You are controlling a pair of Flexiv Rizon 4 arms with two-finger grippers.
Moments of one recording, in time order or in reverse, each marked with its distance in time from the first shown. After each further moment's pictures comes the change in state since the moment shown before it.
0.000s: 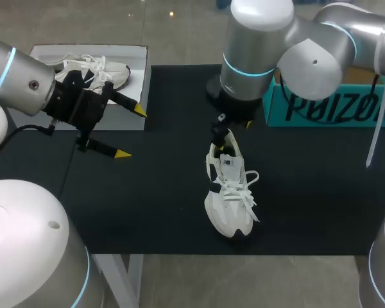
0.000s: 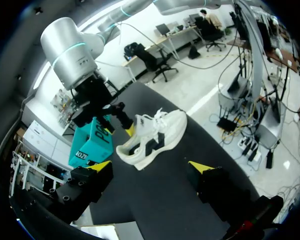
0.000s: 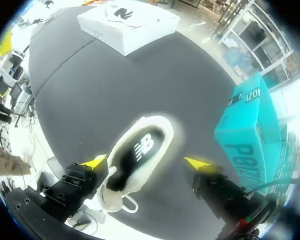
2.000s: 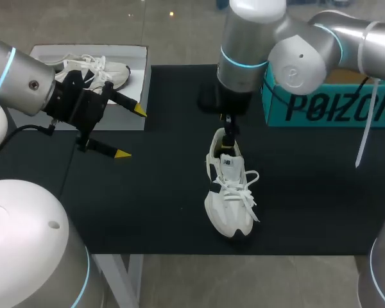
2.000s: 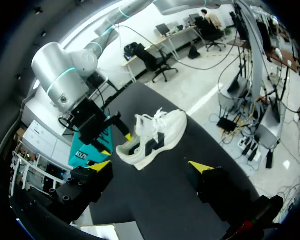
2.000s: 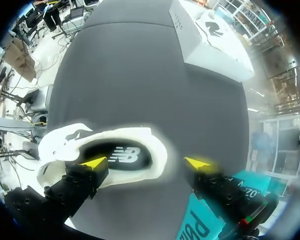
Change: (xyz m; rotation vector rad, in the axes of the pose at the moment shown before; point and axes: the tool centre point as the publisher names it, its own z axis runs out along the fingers) left arm 0.000 0.000 0.000 0.000 0.000 0.000; right arm -0.028 0.032 0.042 -0.003 0.079 -0.727
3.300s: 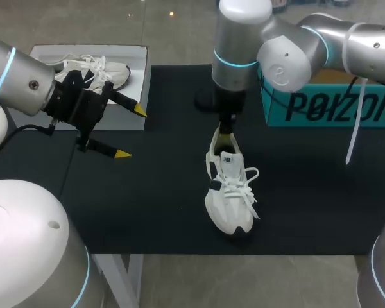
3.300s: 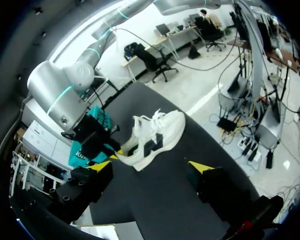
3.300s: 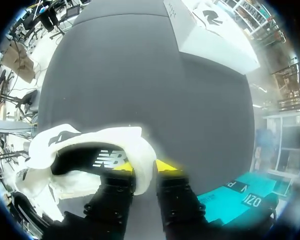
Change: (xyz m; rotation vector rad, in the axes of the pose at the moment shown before) left arm 0.000 0.000 0.000 0.000 0.000 0.000; right arm -0.025 -0.001 0.030 0.033 0.026 0.018
